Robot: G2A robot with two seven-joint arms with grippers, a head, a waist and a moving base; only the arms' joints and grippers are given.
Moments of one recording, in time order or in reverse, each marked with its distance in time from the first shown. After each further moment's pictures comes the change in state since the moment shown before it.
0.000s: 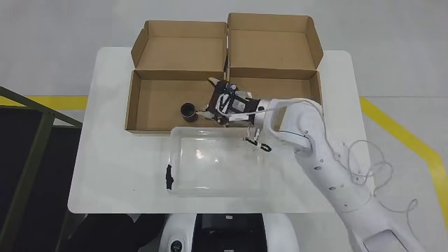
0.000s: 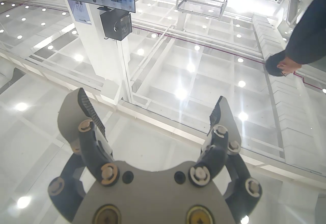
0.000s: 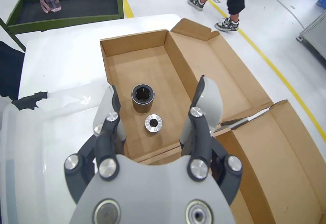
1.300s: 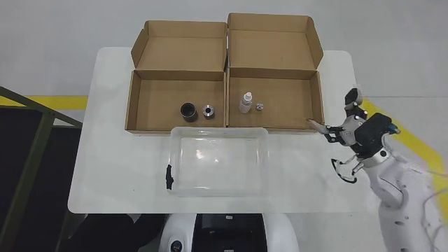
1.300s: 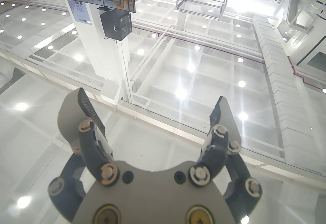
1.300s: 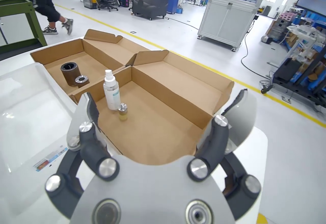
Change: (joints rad) left arm 0.000 0.000 0.000 0.000 0.000 0.000 0.000; right arm -0.649 0.126 0.761 -0.146 -0.115 -0.071 -0.633
